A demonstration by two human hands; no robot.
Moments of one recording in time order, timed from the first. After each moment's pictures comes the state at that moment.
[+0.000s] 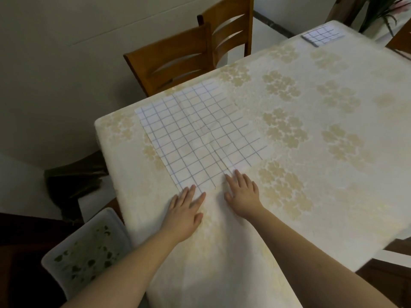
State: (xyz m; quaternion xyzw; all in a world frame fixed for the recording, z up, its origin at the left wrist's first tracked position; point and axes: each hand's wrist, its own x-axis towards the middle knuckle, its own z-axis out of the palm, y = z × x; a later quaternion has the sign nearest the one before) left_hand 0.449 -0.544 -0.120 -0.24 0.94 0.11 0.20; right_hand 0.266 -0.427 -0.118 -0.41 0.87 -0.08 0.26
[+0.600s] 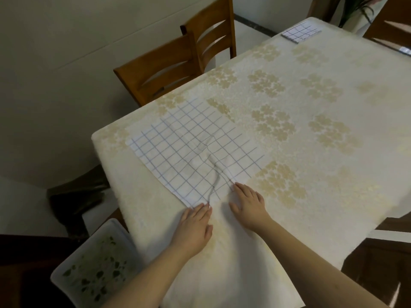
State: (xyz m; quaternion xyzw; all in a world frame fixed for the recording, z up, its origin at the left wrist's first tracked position) left_hand 0.456 -0.498 -0.107 -0.18 0.96 0.13 0.16; right_hand 0.289 -0.374 -0.116 -0.38 0.88 -0.16 0.25
